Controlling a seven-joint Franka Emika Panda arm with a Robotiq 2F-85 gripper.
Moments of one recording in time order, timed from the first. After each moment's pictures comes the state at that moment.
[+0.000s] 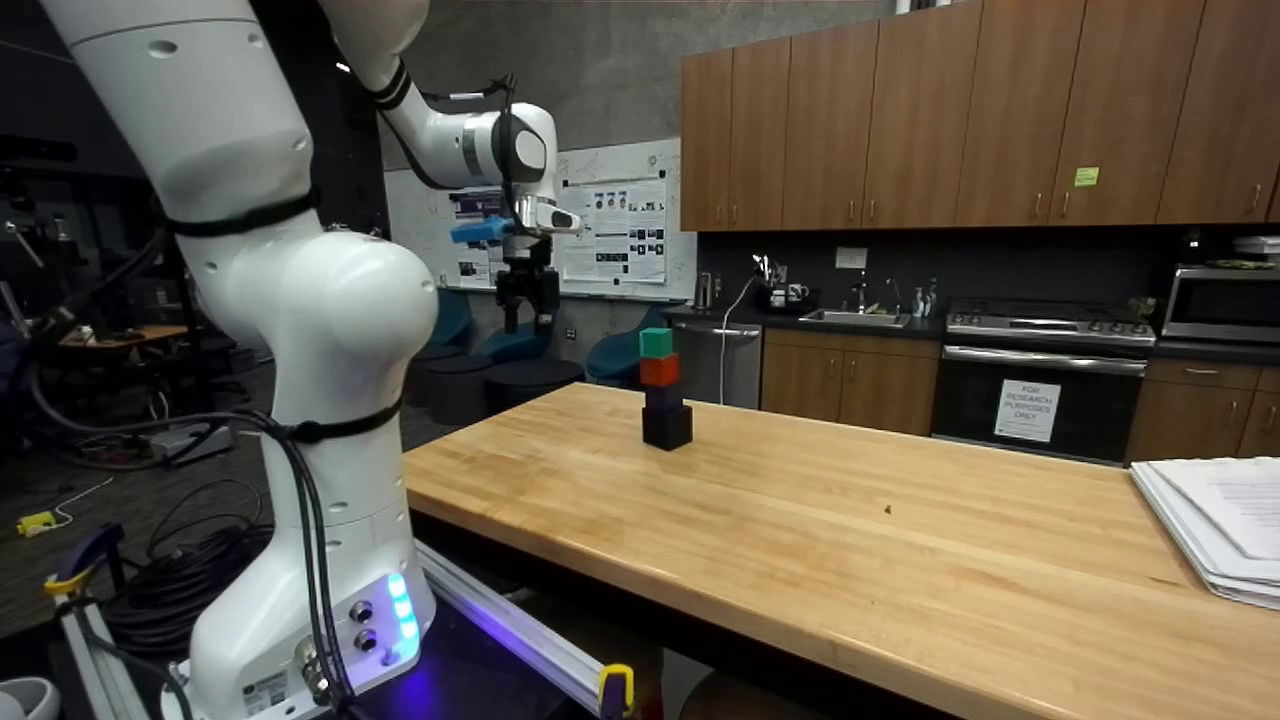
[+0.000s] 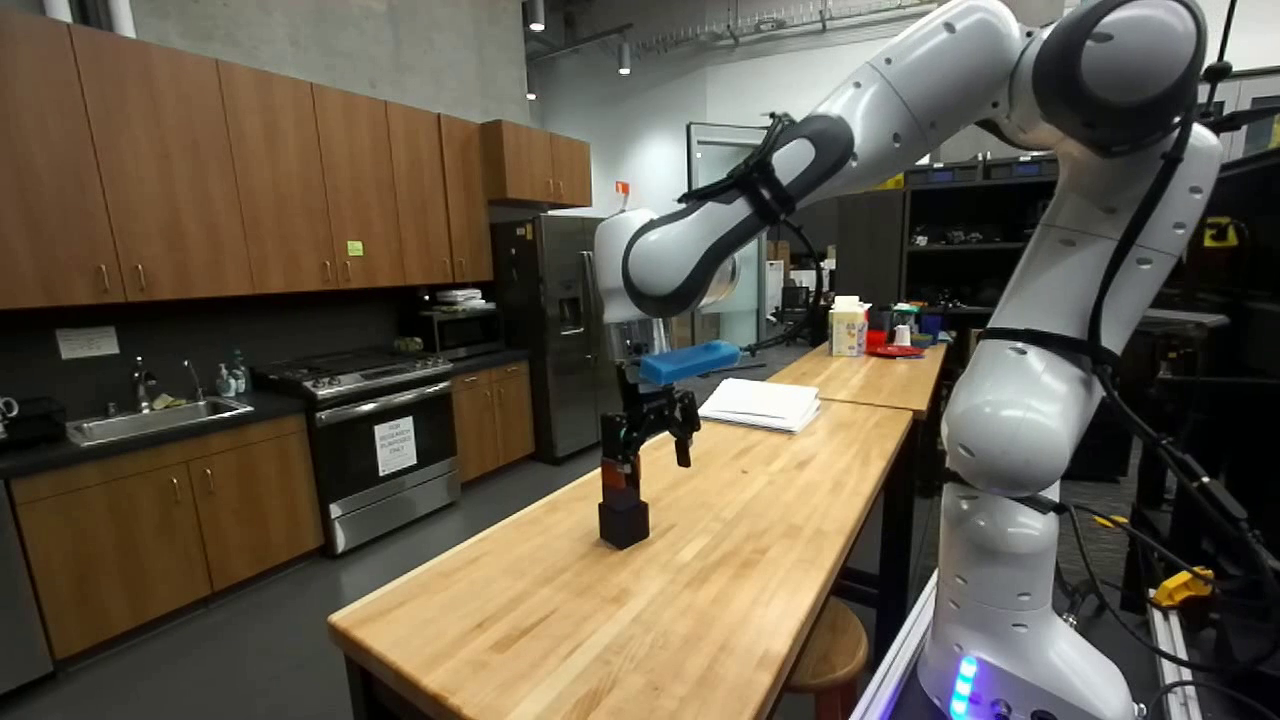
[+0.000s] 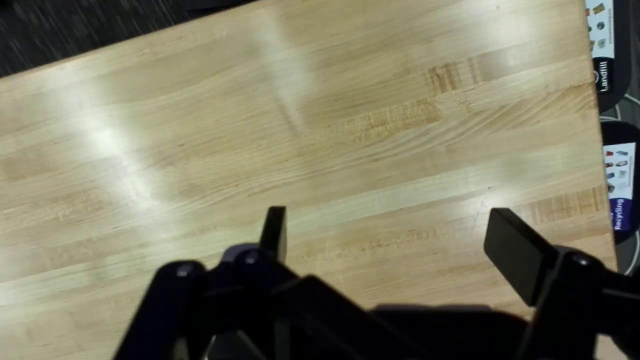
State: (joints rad) arm 0.10 -0.35 0.26 -2.52 0.12 2.07 0.43
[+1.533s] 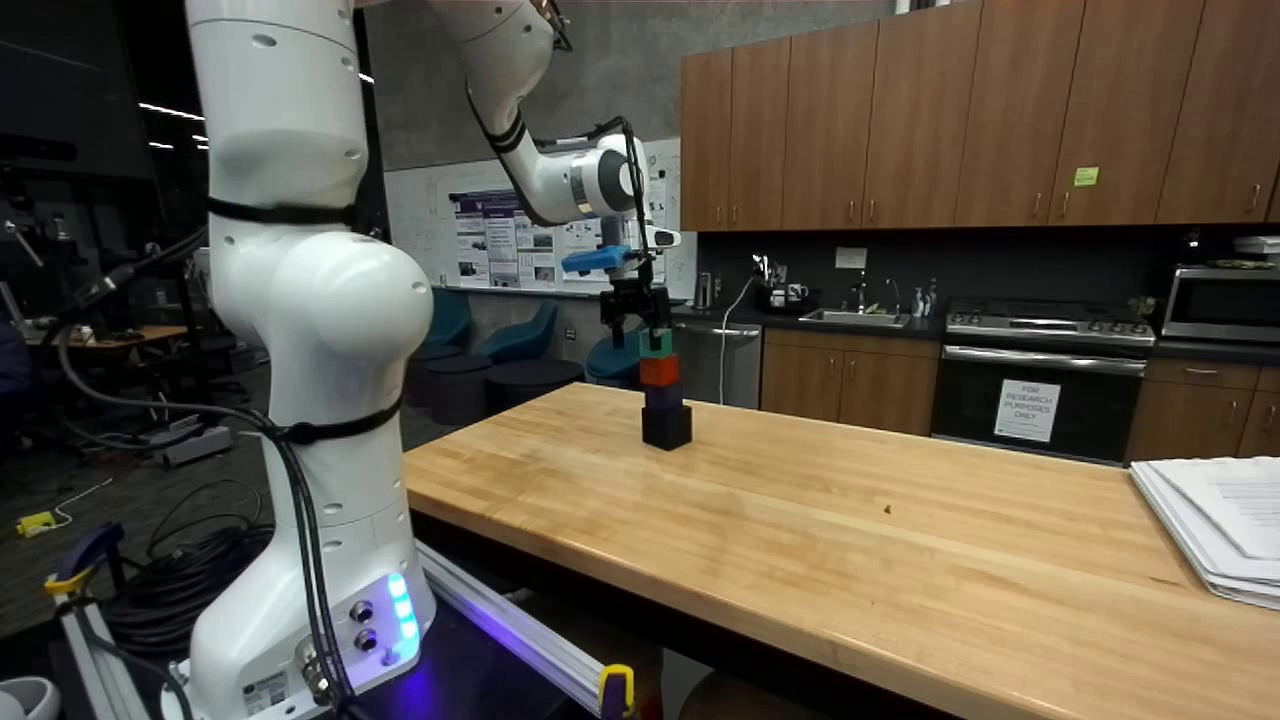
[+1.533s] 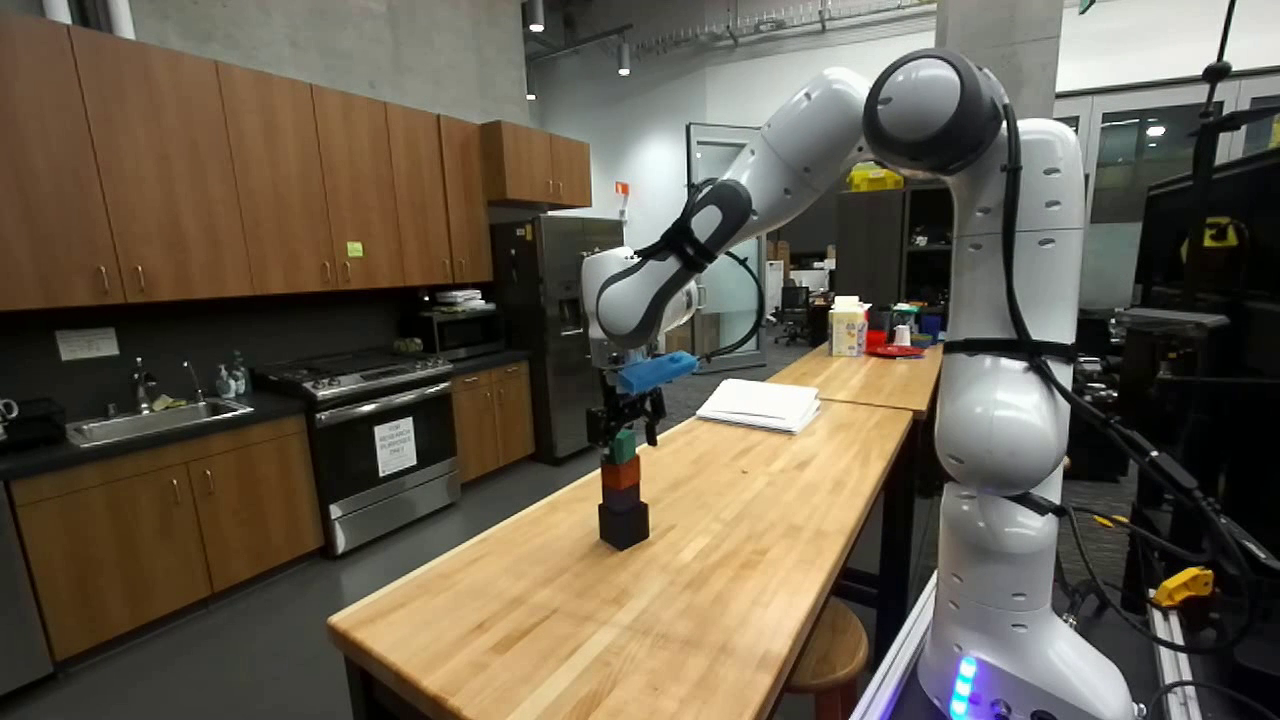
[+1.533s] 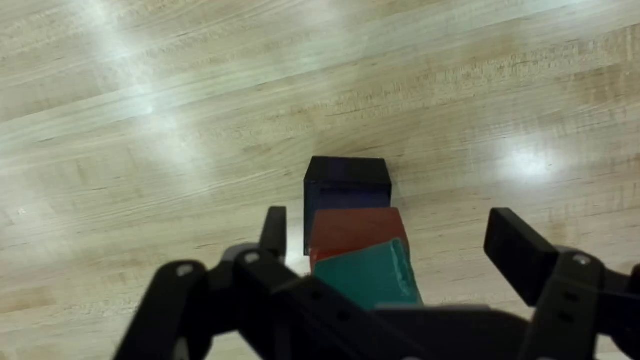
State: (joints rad) arm 0.02 0.01 0.09 -2.25 -0.14 2.25 0.34
